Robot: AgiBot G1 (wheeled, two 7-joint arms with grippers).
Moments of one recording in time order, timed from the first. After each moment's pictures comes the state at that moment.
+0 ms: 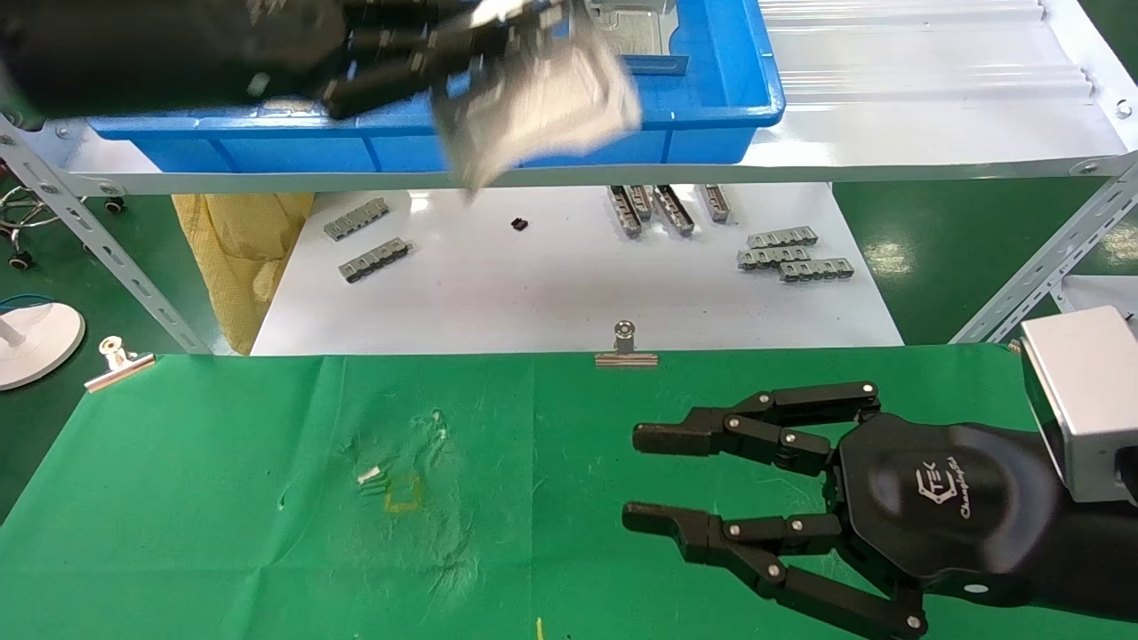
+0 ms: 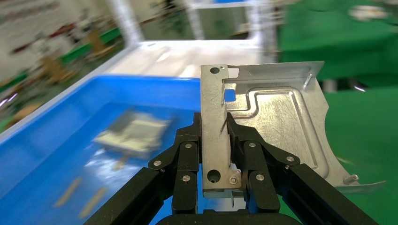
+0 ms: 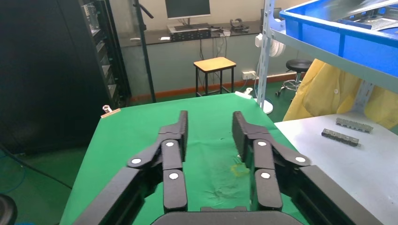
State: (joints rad) left arm -2.01 1.07 0.49 -0.19 1.20 1.52 0.24; right arm 1.09 -0.59 -0.32 1.27 -0.70 -1.48 0.16
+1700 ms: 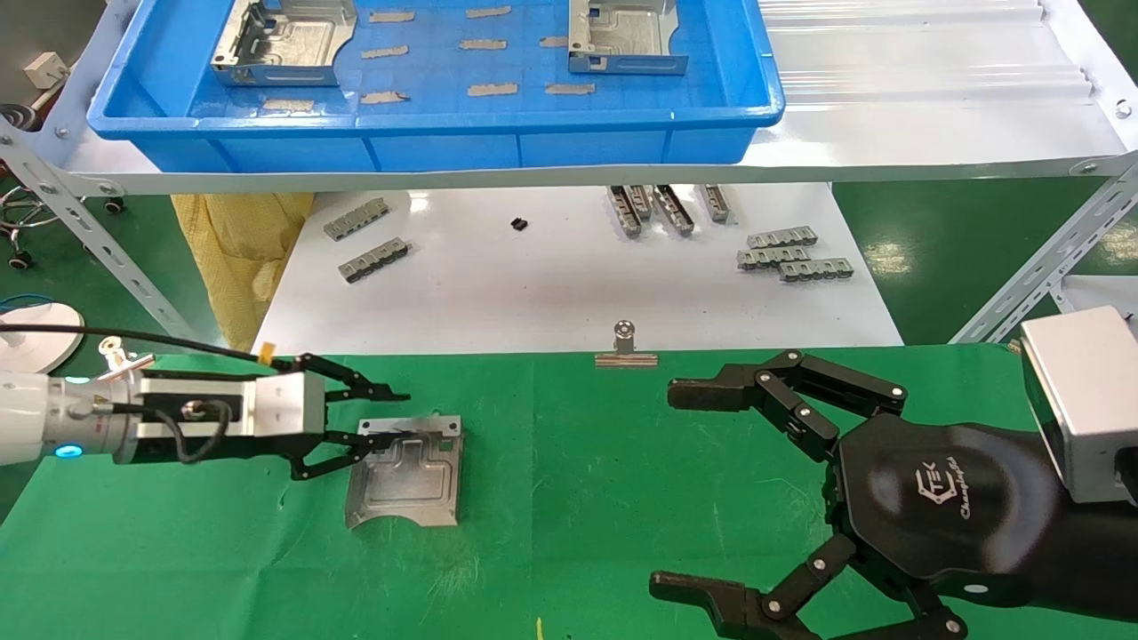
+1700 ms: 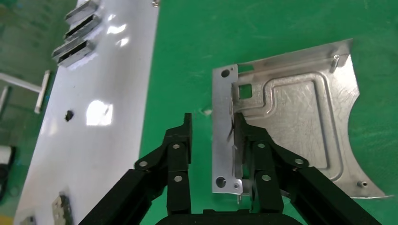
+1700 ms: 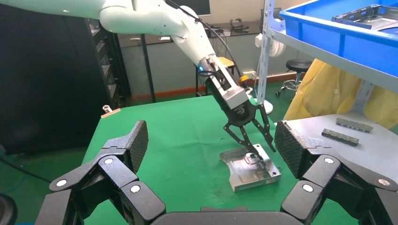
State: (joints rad) left arm -1.68 1.01 0.75 -0.06 1.23 1.46 0.86; right arm 1.09 -0.59 -0.33 1.27 -0.70 -1.48 0.16
